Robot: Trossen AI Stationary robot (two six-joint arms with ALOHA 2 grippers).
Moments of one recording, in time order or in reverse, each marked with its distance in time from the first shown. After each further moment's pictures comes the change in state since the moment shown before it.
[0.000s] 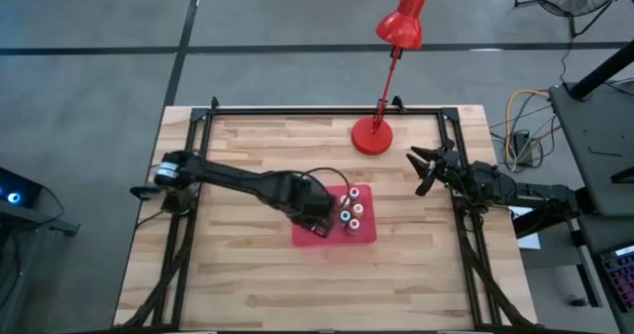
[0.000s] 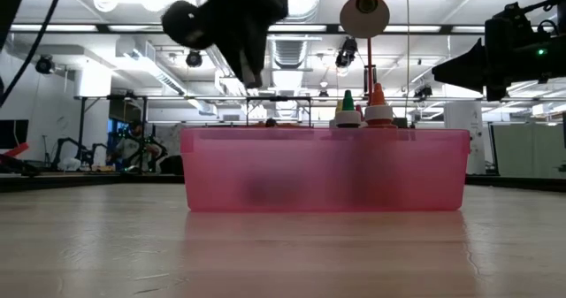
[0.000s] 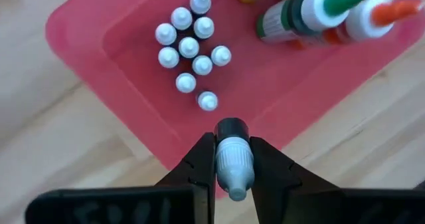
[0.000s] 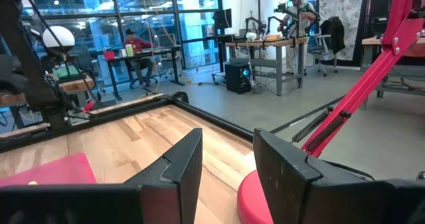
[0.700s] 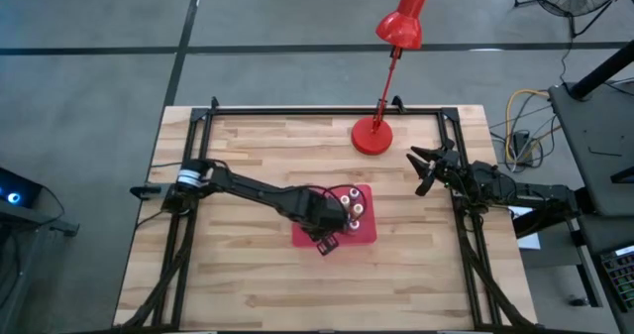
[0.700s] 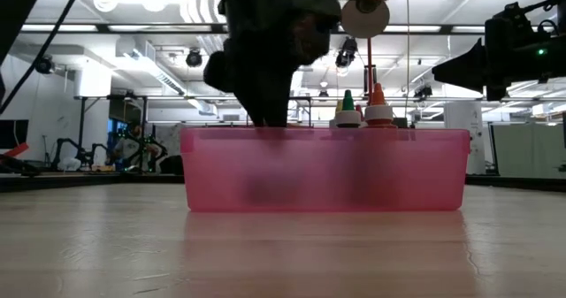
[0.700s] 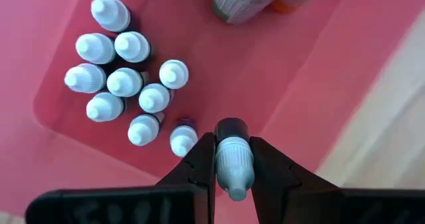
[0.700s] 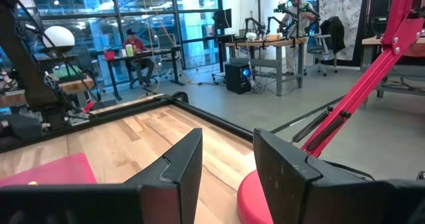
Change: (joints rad) left arm -0.007 0.166 -0.005 0.135 0.021 0.402; right arm 0.000 0.000 0.000 0.000 0.000 0.000
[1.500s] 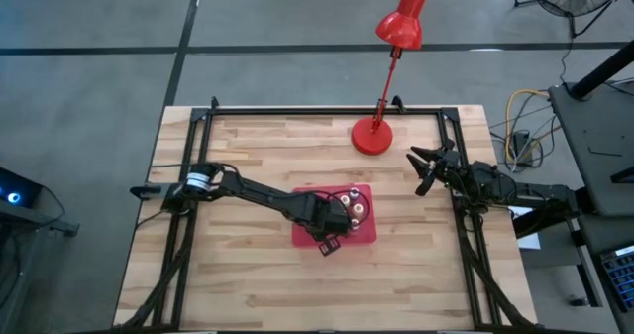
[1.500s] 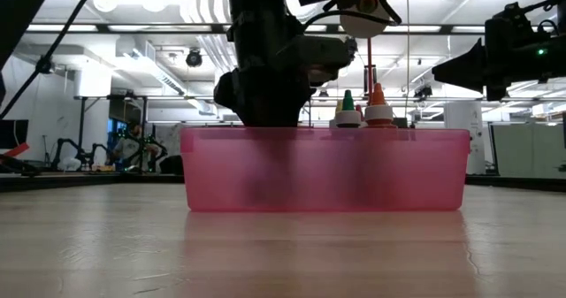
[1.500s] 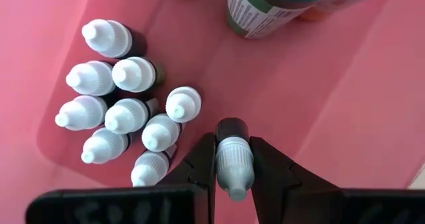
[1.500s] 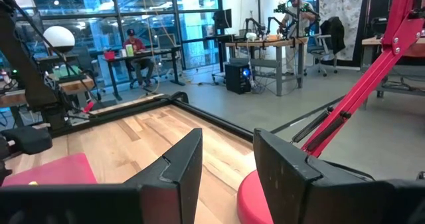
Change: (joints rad) left arm -0.006 0.074 0.000 0.038 -0.079 0.054; right arm 0.000 0.000 0.000 0.000 0.000 0.000
